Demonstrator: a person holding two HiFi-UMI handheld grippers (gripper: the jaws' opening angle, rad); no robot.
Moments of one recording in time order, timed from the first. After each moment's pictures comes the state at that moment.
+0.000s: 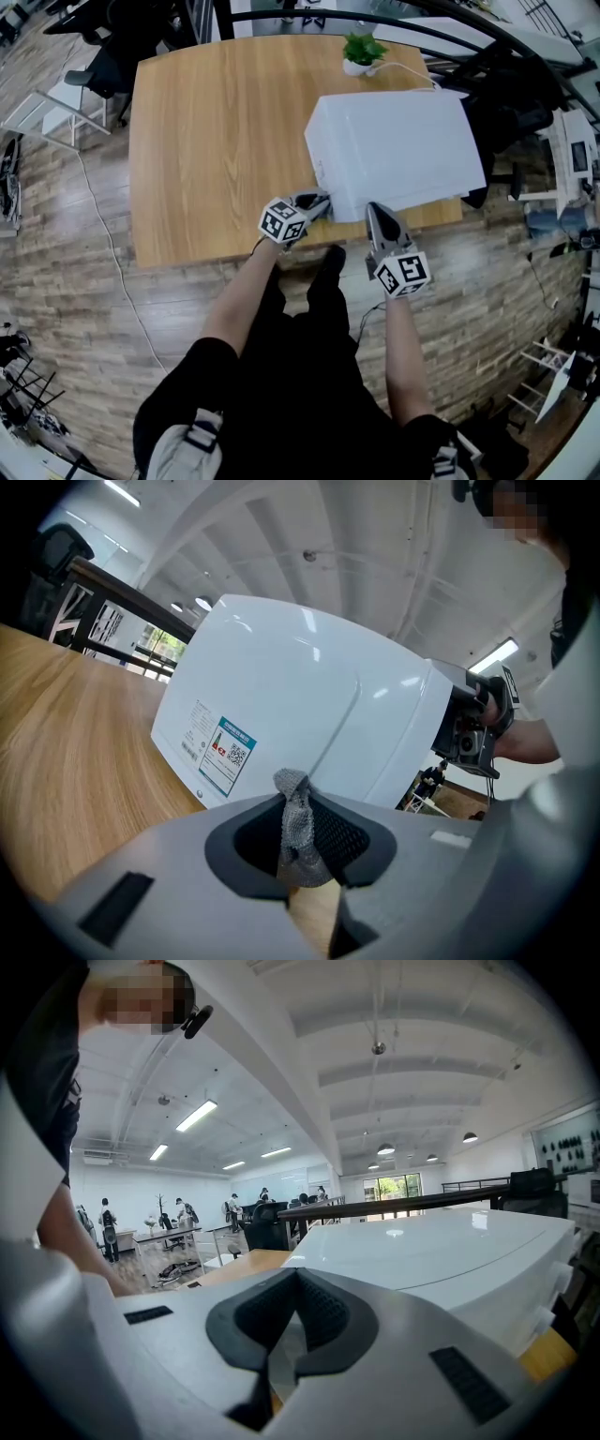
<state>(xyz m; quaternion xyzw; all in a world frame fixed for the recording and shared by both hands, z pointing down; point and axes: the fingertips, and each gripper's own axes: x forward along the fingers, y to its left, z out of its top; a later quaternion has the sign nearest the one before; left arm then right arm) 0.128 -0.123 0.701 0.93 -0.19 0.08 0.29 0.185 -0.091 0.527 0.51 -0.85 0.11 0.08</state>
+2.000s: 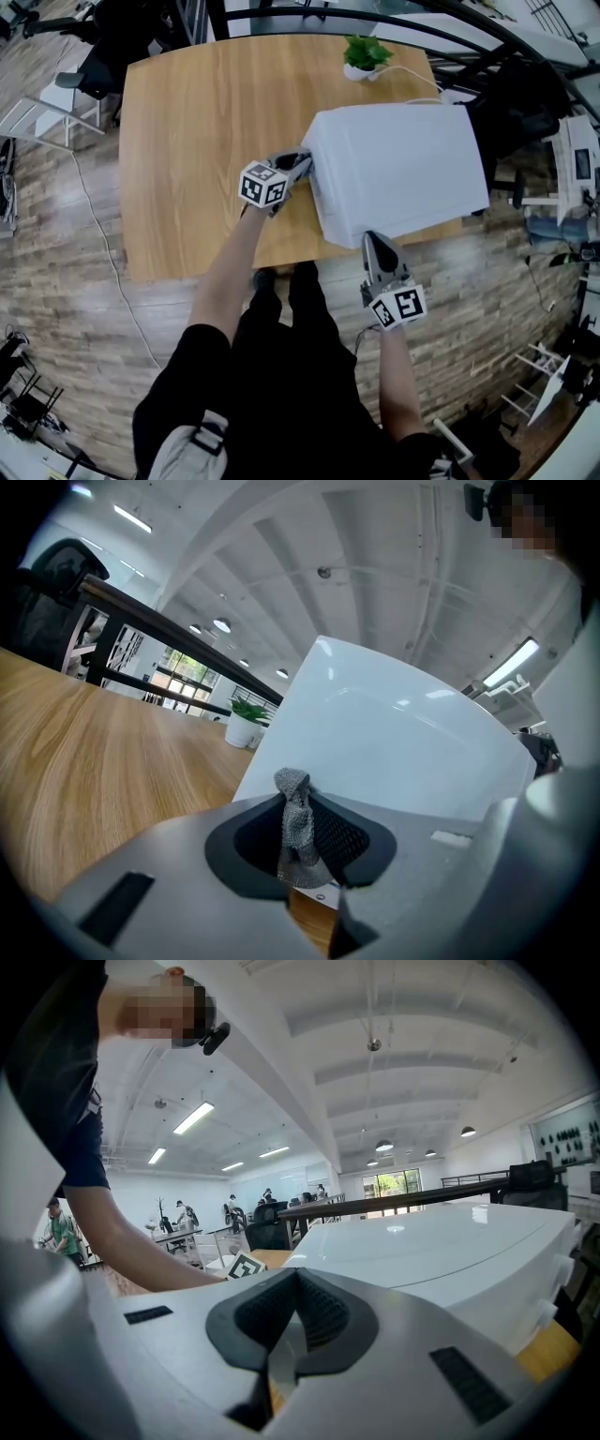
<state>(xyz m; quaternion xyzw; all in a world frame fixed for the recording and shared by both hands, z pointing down) 0.085 -0.283 0.687 0.92 -0.26 0.06 0.28 0.182 -0.091 0.528 0.51 -0.85 0.12 0.08</state>
